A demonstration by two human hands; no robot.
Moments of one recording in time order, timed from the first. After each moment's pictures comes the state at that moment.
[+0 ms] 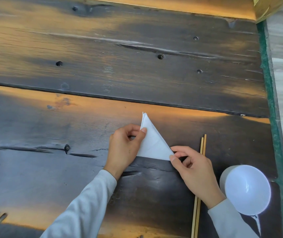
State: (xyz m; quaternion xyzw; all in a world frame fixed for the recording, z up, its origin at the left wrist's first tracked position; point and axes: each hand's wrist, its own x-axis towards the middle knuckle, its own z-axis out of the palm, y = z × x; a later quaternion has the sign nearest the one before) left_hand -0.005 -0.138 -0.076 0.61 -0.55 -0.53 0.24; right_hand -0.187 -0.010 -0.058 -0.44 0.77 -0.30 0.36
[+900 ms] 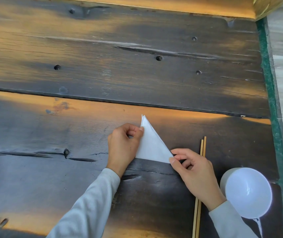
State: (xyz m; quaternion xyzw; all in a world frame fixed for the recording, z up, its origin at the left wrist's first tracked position) left_hand -0.014 -0.151 -0.077 0.67 -0.57 -0.43 0.21; right_hand -0.189 -0.012 -0.056 -0.44 0.75 -0.33 0.37
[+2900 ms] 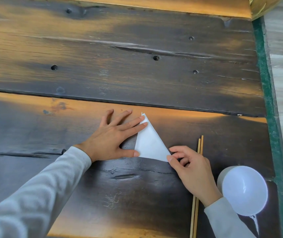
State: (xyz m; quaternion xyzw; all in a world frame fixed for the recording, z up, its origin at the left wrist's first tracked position) left_hand 0.034 -0.204 -0.068 0.24 -0.95 -0.16 -0.12; right_hand -0.189 -0.015 -0.057 -0.43 0.78 -0.28 0.35
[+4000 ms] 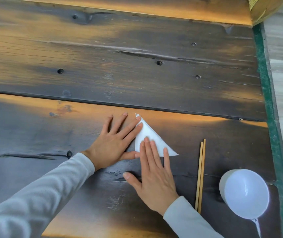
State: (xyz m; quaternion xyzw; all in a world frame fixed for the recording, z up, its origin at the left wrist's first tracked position) left_hand 0.043 -0.188 -0.073 0.26 -0.96 -0.04 -0.09; right_hand -0.093 -0.035 -0.070 -0.66 0.72 0.01 0.21
